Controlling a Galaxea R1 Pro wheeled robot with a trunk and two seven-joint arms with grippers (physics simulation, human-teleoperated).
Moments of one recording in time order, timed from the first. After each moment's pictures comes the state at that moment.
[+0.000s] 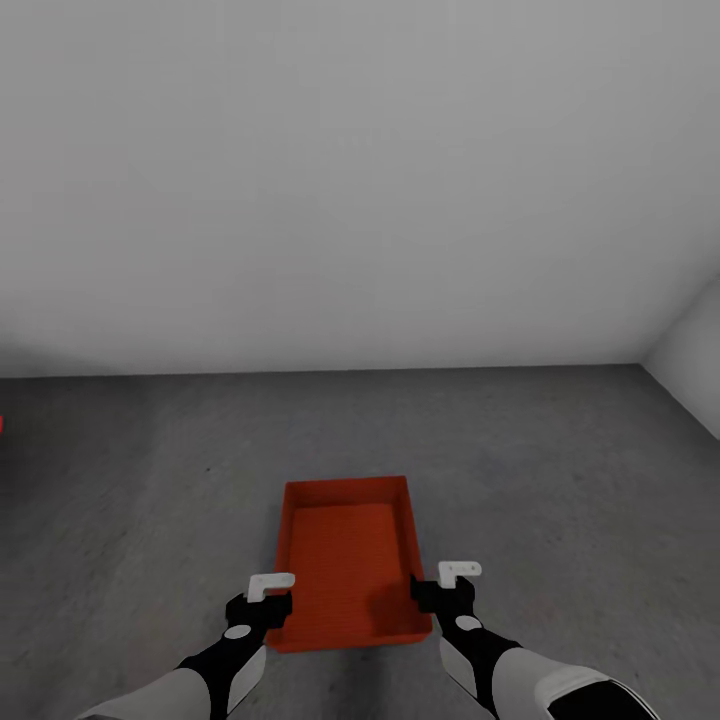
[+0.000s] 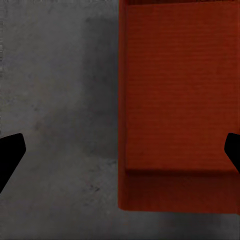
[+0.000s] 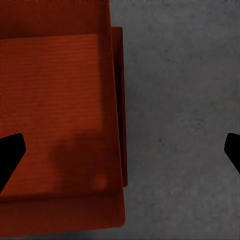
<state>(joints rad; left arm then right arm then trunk) -0.65 -0.10 -0.11 -0.10 0.10 -0.18 0.20 -0.72 0.14 0.22 0.01 -0.18 -0.32 -0.16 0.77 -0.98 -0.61</state>
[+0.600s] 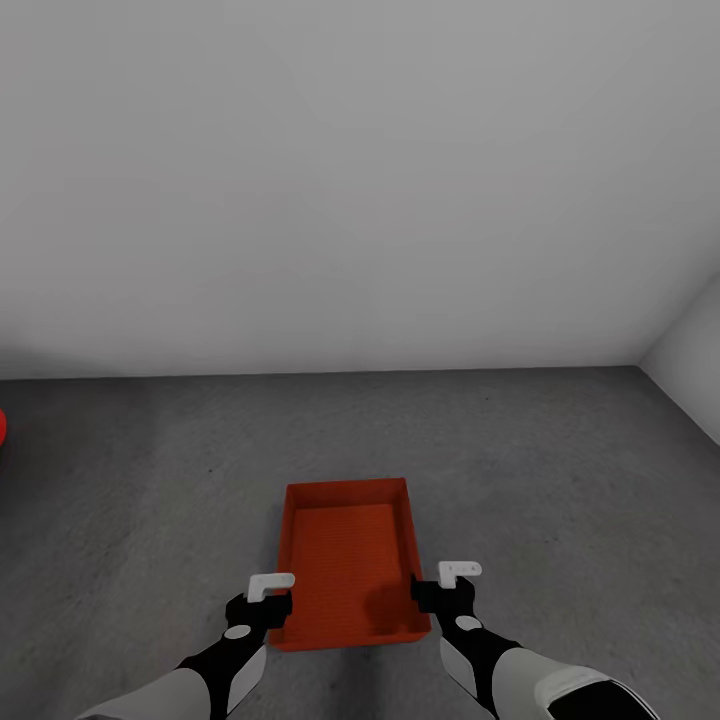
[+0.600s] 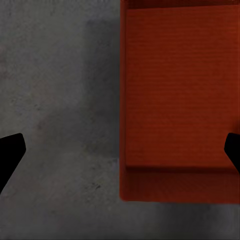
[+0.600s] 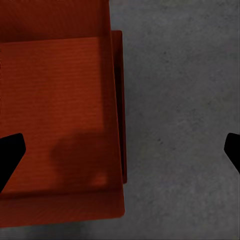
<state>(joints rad) -0.65 -0.10 -0.11 -0.10 0.10 -0.18 0.20 -0.72 0.14 0.22 0.01 -0.18 -0.32 -0.16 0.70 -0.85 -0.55</state>
